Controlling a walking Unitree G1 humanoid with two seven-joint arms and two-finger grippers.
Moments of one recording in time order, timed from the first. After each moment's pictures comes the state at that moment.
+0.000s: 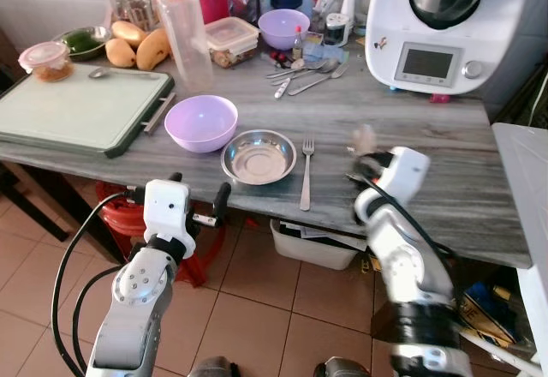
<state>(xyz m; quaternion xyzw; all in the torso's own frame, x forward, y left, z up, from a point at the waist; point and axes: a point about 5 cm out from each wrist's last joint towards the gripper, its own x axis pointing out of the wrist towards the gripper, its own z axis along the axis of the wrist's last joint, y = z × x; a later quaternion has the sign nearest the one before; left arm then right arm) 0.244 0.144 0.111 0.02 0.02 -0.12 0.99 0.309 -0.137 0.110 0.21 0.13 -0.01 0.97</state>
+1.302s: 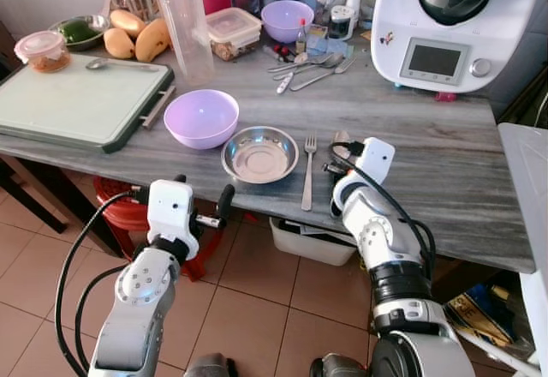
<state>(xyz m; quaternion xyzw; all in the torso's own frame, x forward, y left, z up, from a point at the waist) 0.244 0.141 0.111 0.02 0.03 -0.13 0.99 0.340 -0.117 0.098 0.20 0.20 -0.04 0.96</state>
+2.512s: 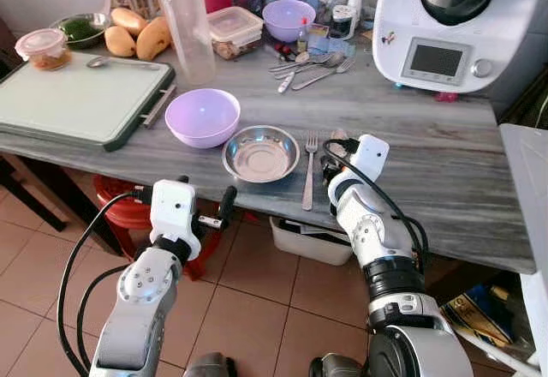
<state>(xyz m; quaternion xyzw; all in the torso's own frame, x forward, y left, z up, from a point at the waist) 0.245 0.138 0.111 0.02 0.04 -0.13 0.99 0.345 -0.110 0.099 0.20 0.18 -0.04 0.96</state>
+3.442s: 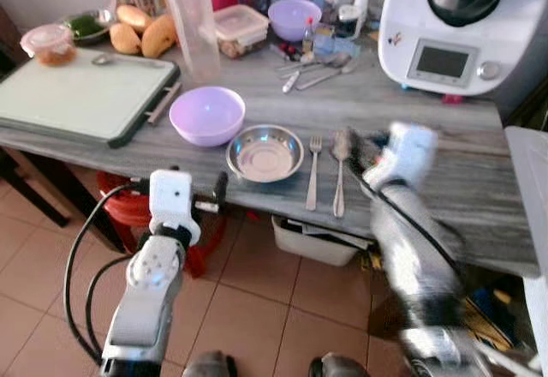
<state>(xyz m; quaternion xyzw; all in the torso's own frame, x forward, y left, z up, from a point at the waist) 0.265 0.144 0.107 0.02 0.02 -0.06 1.00 0.306 -0.168 0.128 0.03 0.01 -0.02 1.00</state>
